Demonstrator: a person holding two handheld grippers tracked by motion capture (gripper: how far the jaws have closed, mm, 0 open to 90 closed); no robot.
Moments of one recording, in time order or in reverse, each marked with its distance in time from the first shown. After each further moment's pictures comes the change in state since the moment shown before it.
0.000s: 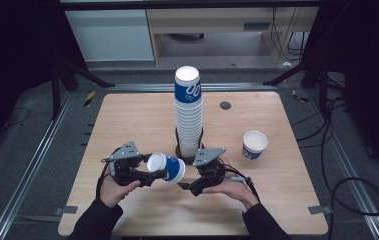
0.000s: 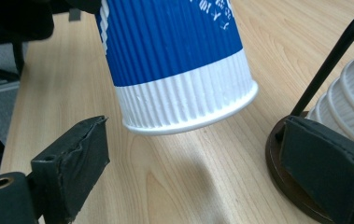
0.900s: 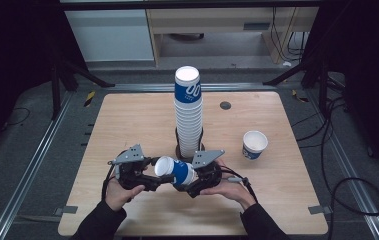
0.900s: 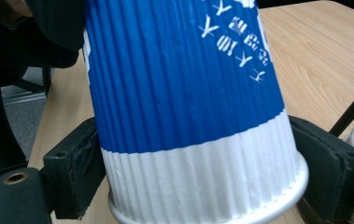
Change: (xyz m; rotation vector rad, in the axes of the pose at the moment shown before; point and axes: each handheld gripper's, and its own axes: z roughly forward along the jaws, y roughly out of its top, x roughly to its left) left arm -0.013 0.001 0.009 -0.033 -0.103 0.010; right arm 0.006 0.001 0.006 -0.067 0.074 -0.029
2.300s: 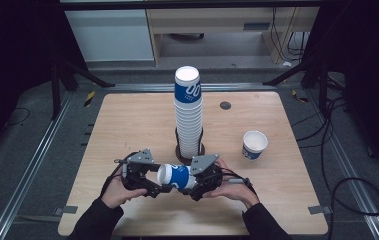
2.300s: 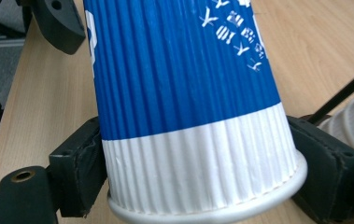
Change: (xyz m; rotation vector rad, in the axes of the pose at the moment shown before) left arm 0.007 -0.008 0.016 0.293 -0.015 0.015; right arm 0.005 -0.003 0.001 0.166 -0.038 -0.131
